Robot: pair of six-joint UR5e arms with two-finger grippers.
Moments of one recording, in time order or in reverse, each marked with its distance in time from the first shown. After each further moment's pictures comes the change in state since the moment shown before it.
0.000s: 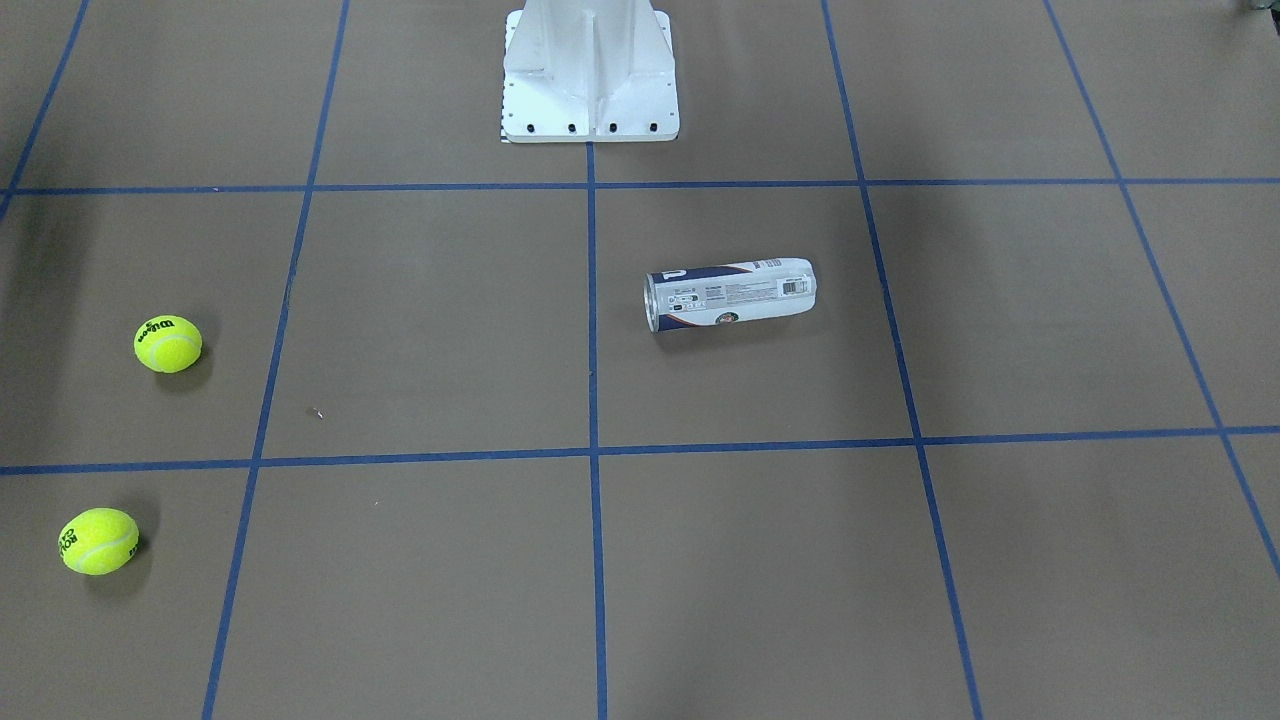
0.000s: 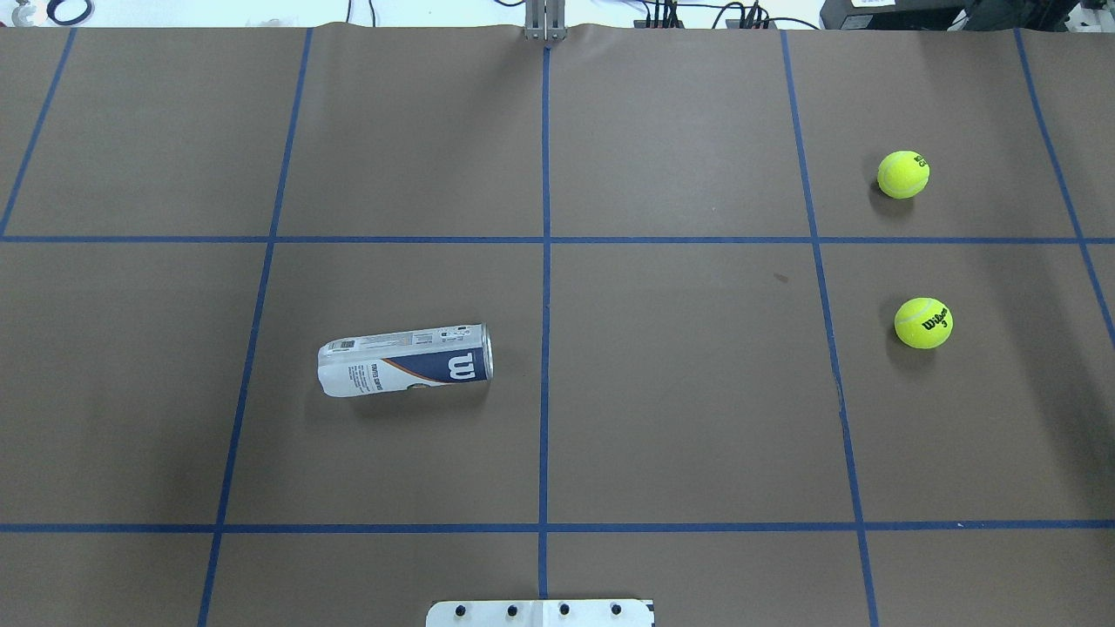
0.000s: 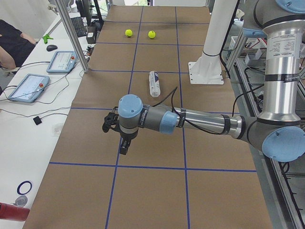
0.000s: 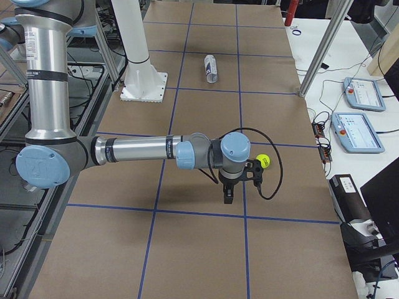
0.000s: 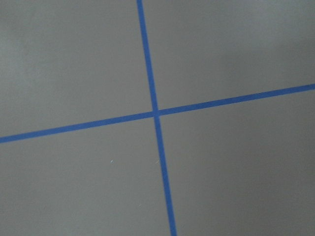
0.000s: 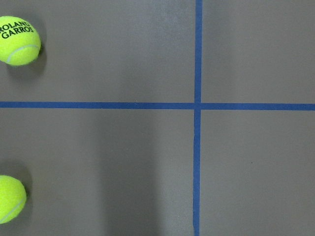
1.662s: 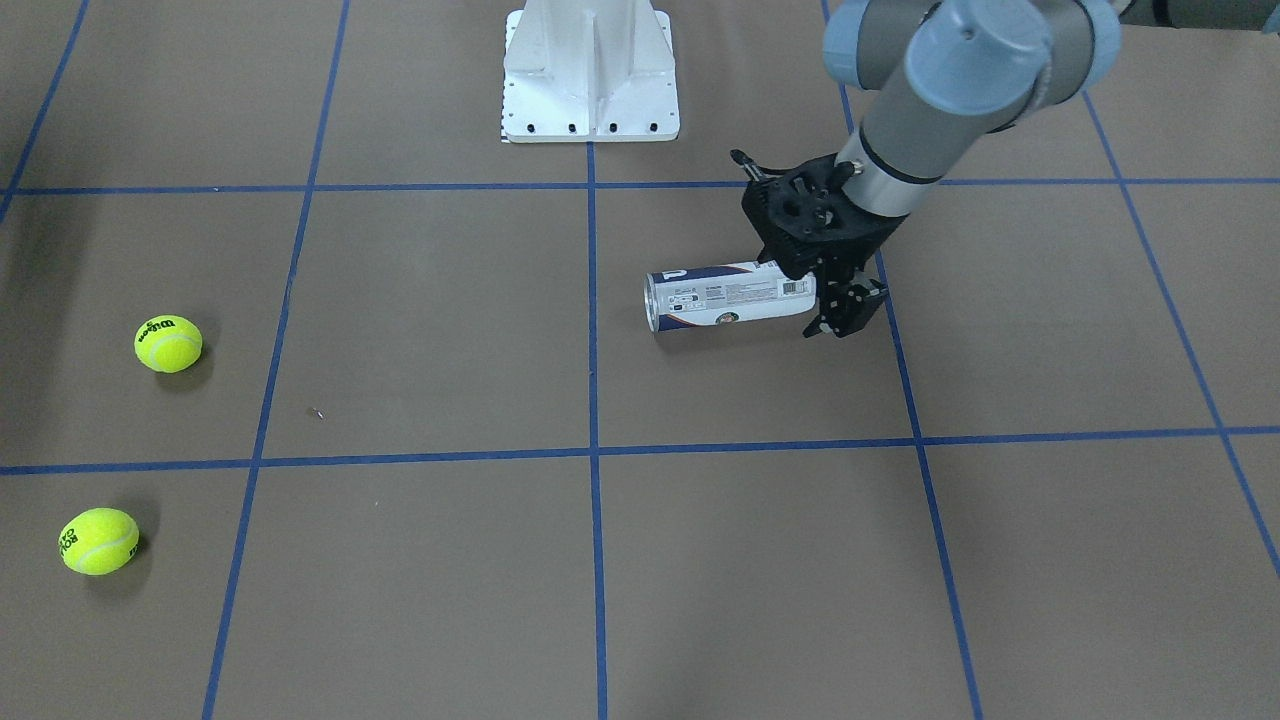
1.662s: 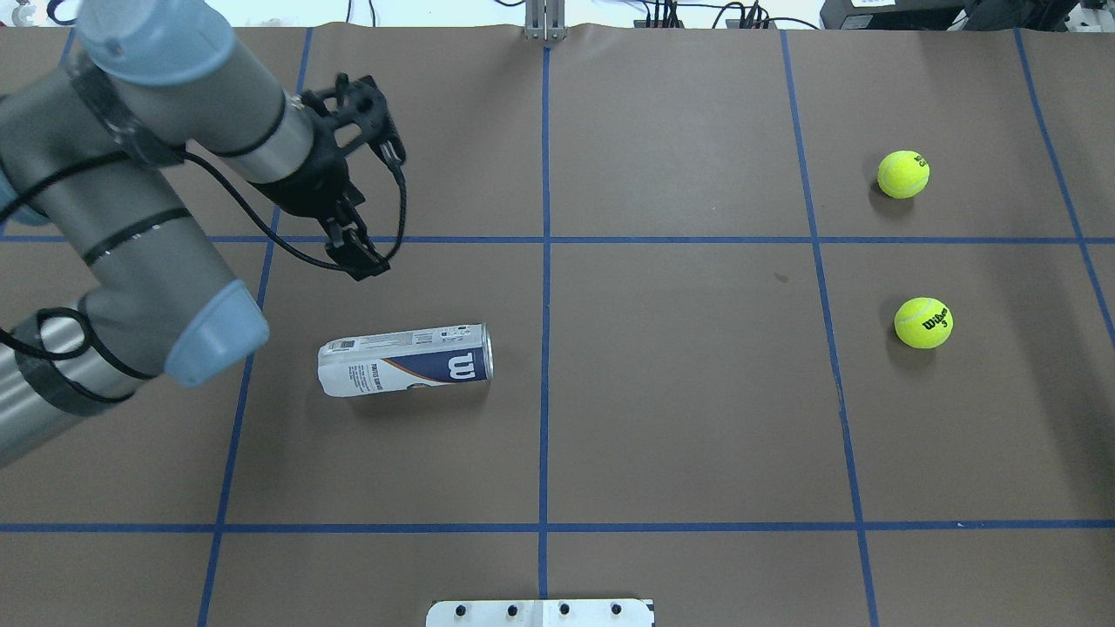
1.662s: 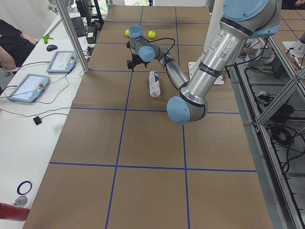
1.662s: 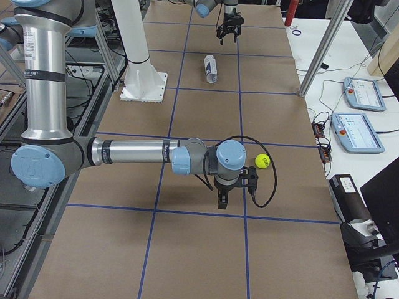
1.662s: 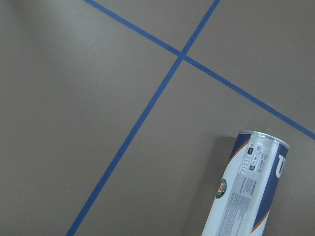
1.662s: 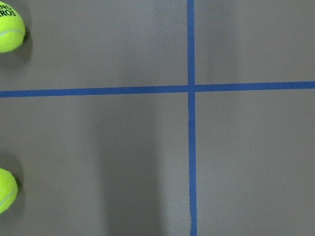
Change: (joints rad) left arm 0.788 -0.608 -0.054 0.152 0.276 0.083; right arm -0.001 -0.028 -0.015 0.007 0.000 0.005
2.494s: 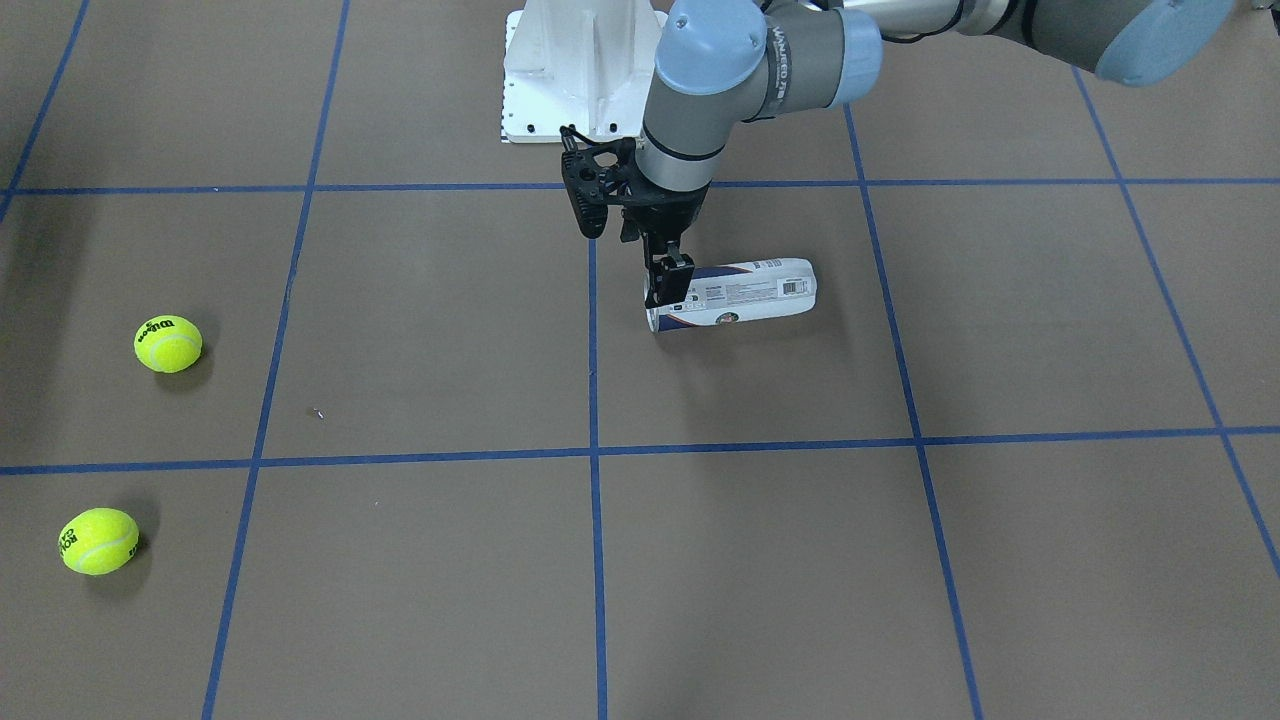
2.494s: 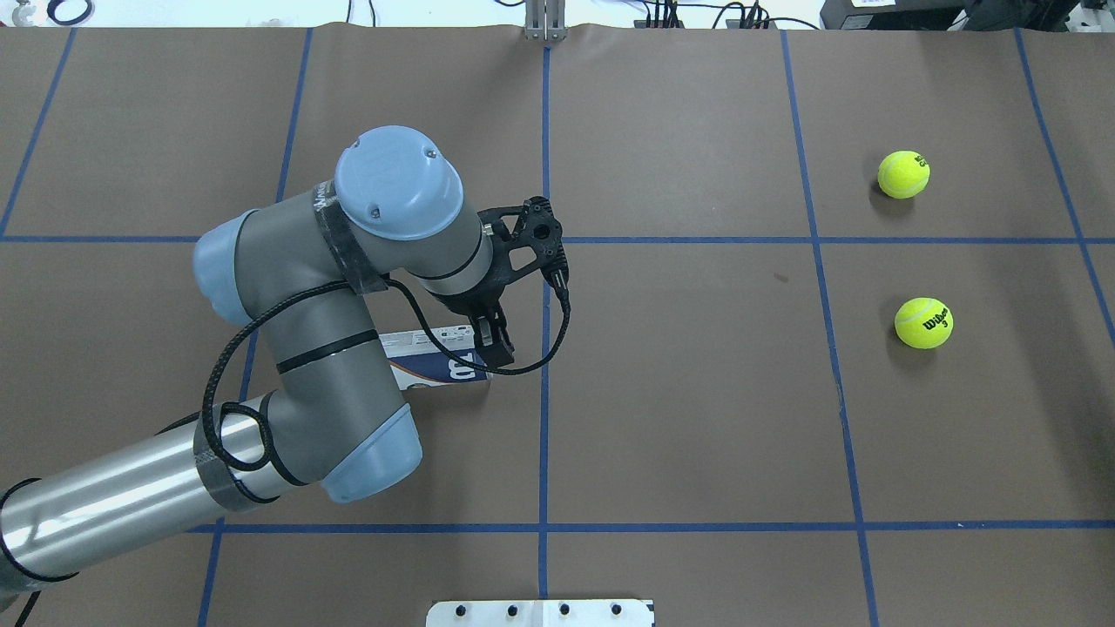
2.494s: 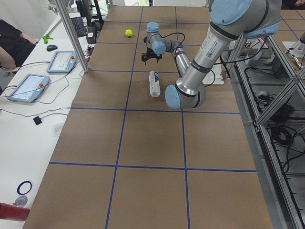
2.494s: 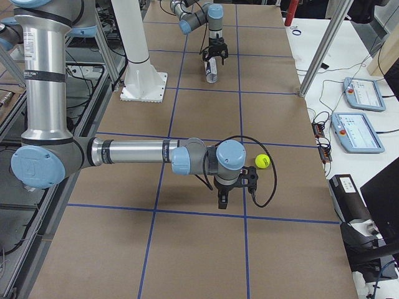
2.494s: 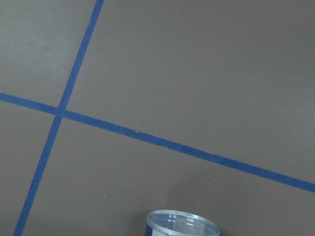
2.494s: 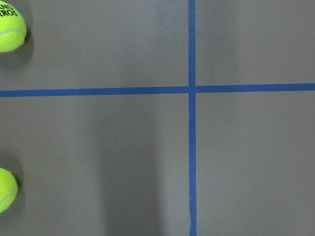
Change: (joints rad) left arm 0.226 -0.162 0.120 -0.006 0.199 -0.007; right arm 0.000 -0.001 0.001 0.001 0.000 -0.004
